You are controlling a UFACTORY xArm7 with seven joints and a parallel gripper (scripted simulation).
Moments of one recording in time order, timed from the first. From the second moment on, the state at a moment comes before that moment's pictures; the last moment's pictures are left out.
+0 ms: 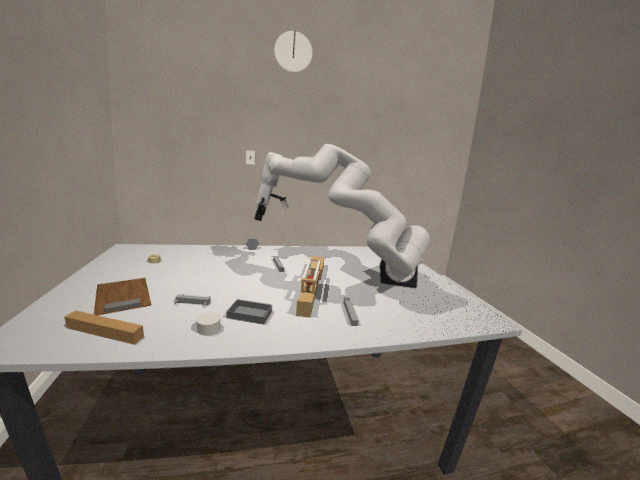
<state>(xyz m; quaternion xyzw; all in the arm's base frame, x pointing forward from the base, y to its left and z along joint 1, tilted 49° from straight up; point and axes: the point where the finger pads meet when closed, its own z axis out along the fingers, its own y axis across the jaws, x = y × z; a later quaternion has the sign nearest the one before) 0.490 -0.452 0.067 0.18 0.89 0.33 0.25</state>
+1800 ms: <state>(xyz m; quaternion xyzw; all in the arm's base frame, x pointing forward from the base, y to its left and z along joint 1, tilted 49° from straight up) 0.467 -0.319 0.268 -0.06 0.89 0.30 0.33</state>
